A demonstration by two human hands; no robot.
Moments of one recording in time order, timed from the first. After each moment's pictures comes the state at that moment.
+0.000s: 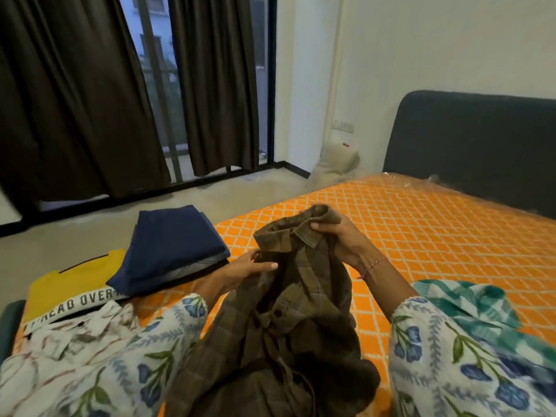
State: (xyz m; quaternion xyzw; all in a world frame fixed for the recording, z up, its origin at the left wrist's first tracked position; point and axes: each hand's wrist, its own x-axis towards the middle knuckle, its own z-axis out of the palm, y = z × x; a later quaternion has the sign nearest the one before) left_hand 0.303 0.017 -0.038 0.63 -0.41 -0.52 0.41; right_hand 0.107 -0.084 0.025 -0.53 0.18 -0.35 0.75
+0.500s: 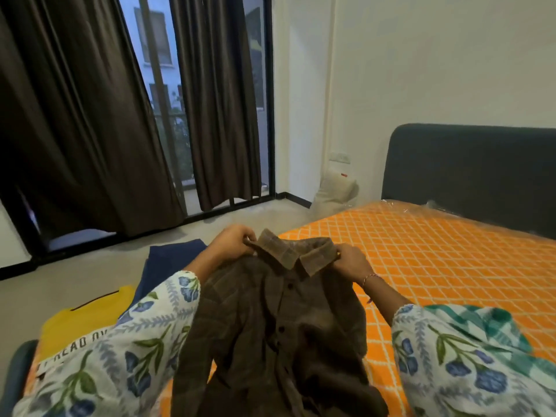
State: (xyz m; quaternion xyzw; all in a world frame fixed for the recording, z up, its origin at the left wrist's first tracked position) left_hand 0.350 0.008 0.071 0.73 -0.63 -0.11 0.23; right_hand 0.096 -0.102 0.024 -0.83 0.47 -0.21 0.19
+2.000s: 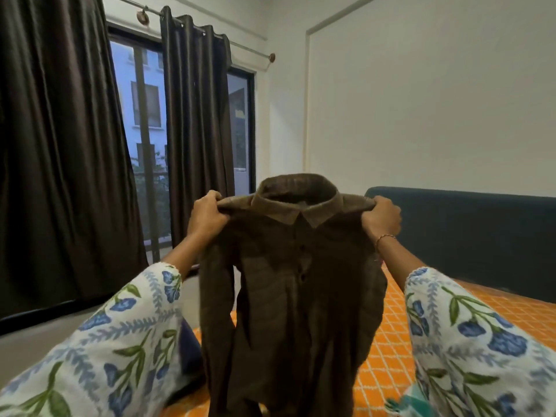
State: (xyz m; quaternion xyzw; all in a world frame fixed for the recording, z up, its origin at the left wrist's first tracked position) left_hand 0.347 -0.036 0.227 0.71 -0.50 0.09 0.48; right_hand 0.056 -0.151 0.222 -0.62 0.55 -0.55 0.09
